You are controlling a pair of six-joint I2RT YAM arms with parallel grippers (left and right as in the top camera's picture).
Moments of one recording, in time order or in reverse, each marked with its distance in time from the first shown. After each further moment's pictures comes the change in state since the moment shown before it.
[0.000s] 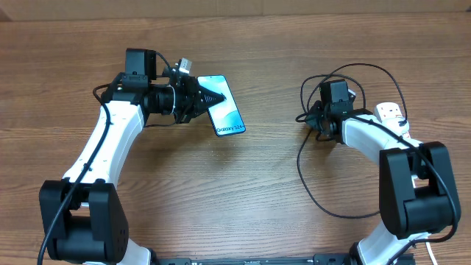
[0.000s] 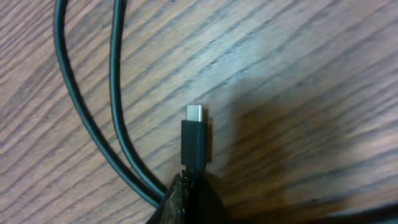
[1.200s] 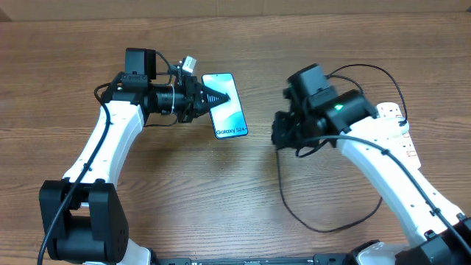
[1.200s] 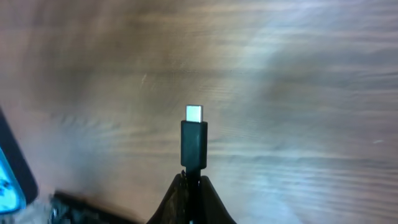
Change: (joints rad) left arm 0.004 0.000 0.001 0.024 0.177 0.087; right arm 0.321 -0.303 0.377 -0.837 -0.366 -0.156
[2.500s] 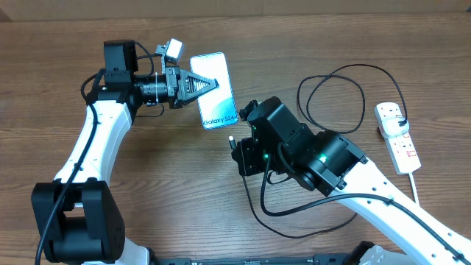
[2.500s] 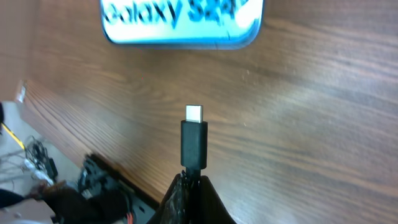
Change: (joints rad) left arm 0.076 0.000 0.005 0.188 0.189 0.041; right arm 0.315 -0.155 -0.028 0.200 0.074 0.061
